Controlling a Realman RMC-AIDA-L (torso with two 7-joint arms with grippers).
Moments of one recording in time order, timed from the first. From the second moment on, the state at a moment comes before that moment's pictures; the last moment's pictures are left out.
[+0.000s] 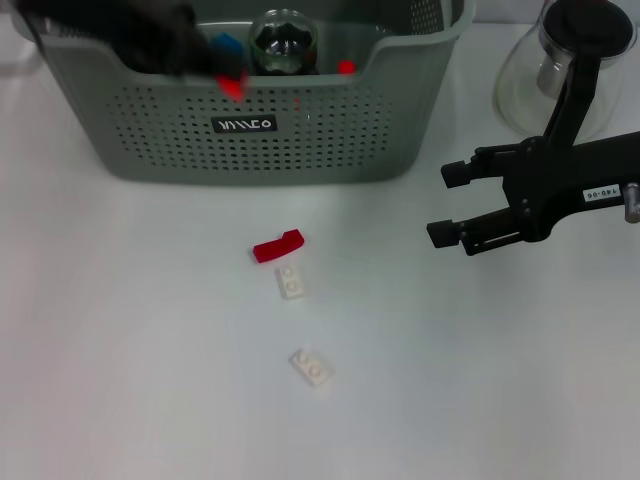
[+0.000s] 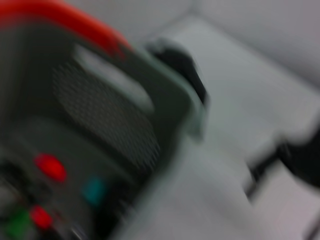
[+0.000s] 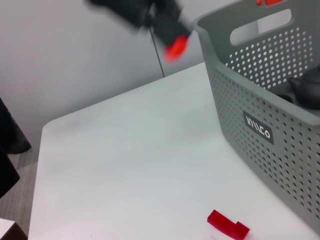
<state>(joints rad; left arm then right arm) -0.70 -2.10 0.77 1.65 2.35 1.98 -2.45 0.67 2.07 -0.85 -0.86 -2.16 -1.68 1.67</state>
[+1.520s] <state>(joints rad) -0.67 -2.14 1.03 1.61 2.26 2.01 -2.11 0.67 2.06 -0.83 -0.86 -2.16 -1.67 1.68</state>
